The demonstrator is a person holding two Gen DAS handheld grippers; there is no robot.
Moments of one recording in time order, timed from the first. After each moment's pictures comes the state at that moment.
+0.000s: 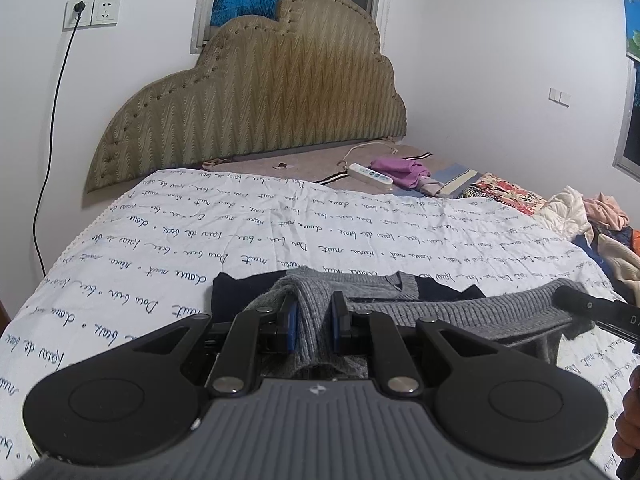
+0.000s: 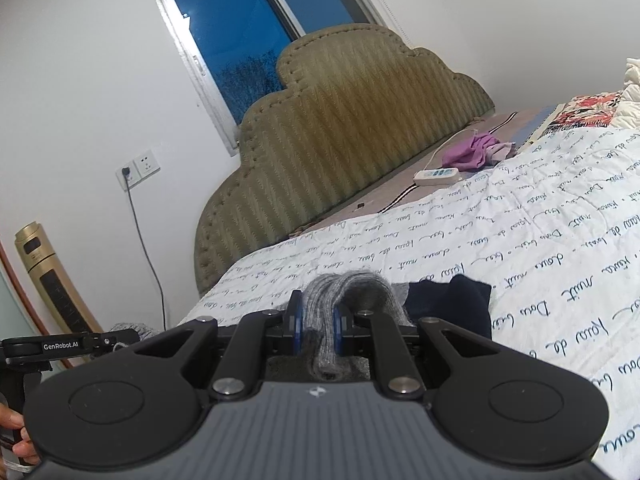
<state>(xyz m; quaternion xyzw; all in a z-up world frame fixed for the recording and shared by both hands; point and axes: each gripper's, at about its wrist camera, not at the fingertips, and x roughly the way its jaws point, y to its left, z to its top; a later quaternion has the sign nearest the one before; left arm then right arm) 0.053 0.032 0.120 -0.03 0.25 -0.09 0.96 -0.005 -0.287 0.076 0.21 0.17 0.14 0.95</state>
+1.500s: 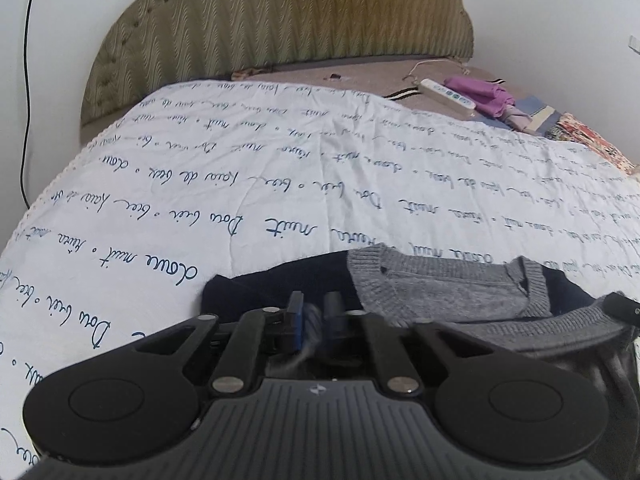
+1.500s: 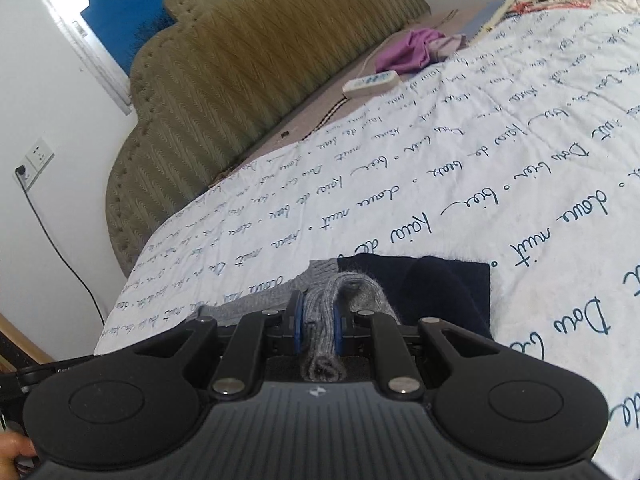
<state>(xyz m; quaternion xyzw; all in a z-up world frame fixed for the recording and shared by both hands) 0.264 0.027 0.024 -0.02 0.39 -0.01 0.92 0.184 -0.308 -0.009 0.28 0.32 0.07 0.90</state>
